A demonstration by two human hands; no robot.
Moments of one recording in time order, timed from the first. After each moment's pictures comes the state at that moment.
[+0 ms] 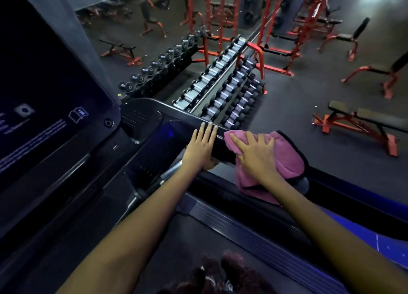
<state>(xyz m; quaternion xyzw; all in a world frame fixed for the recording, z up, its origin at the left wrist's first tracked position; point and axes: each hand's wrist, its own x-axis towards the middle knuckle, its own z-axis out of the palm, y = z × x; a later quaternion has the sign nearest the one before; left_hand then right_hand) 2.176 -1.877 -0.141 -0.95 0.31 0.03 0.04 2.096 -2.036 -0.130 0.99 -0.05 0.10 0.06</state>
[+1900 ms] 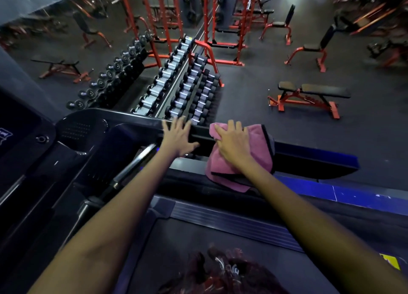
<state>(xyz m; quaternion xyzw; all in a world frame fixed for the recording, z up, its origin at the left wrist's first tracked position) 2.153 -1.942 -0.127 -0.93 0.36 0.05 0.02 2.035 -2.076 -0.116 0.98 -0.18 0.07 0.00</state>
